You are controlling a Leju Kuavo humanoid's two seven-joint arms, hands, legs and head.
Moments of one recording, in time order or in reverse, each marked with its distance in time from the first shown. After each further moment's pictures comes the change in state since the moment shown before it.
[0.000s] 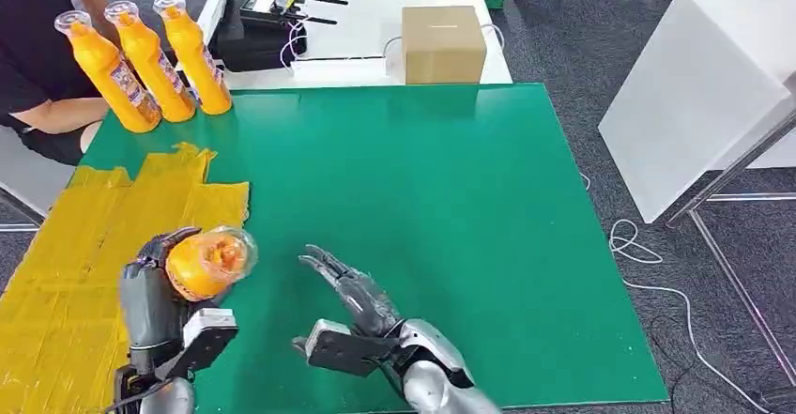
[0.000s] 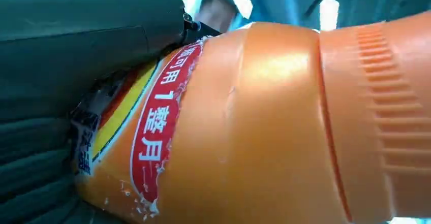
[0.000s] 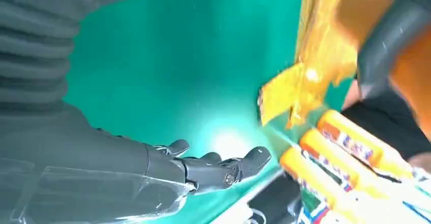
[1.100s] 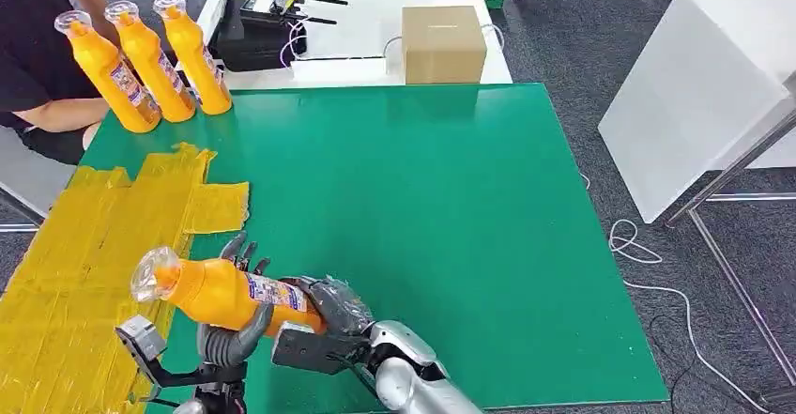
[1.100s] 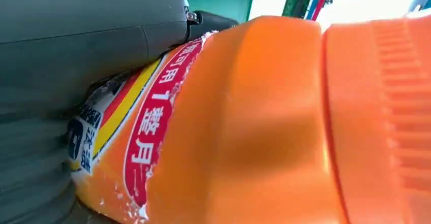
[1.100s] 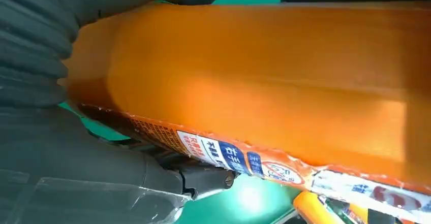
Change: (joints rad) left arm 0.045 -0.122 -0.071 0.154 1.178 -0.906 0.011; right arm -0.077 0.119 0.060 0.260 0.077 0.031 0.025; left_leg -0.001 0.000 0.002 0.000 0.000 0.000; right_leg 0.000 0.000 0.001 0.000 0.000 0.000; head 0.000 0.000
